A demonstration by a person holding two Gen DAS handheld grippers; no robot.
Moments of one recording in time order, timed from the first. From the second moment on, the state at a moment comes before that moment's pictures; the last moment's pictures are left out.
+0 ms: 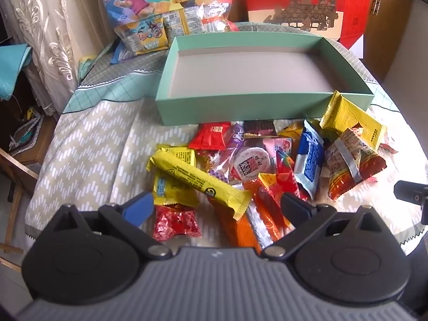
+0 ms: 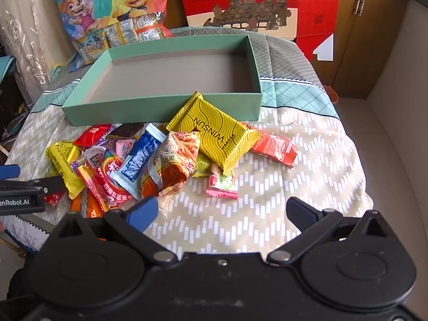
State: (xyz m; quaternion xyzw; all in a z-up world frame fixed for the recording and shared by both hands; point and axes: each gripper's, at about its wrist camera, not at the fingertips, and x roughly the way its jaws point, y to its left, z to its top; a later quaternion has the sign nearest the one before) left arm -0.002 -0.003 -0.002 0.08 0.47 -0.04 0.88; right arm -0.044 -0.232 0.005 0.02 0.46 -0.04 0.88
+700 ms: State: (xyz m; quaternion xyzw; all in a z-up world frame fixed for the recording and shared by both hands) left arm -0.005 0.002 -0.007 0.06 0.49 -0.05 0.87; right arm -0.046 -0.230 0.006 0.02 0.47 -0.03 0.88
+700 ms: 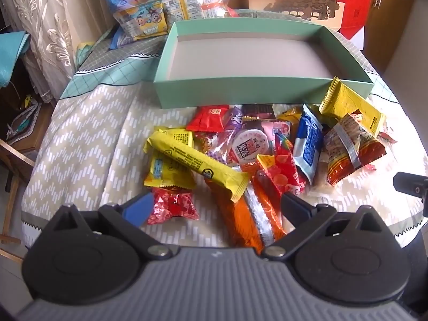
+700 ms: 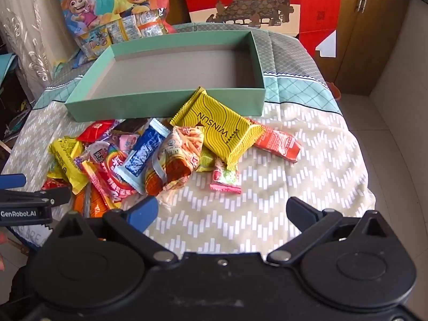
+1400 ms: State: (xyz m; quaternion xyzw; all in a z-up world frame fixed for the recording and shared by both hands) left arm -0.017 -0.006 -0.008 0.07 0.49 -0.06 0.87; right arm -0.053 -0.230 0.007 0.03 0.48 -0.03 0.88
